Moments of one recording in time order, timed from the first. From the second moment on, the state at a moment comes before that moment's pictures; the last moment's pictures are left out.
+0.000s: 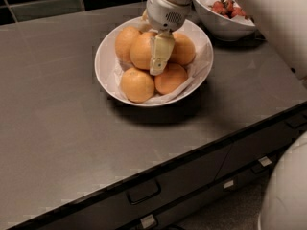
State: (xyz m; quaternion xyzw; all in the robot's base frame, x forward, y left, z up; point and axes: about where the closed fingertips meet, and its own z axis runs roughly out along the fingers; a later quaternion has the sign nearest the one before) arm 0.603 0.001 0.942 -0.77 0.60 0.05 0.18
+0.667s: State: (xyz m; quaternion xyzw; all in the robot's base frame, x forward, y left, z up) arm 0.604 0.001 0.943 -0.77 0.61 0.05 0.18
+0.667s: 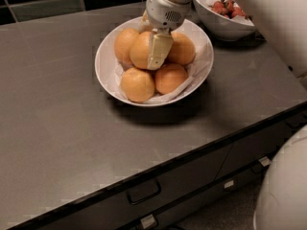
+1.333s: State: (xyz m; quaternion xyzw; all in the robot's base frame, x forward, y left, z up) arm 0.604 0.001 0.943 -0.77 0.61 0.05 0.18
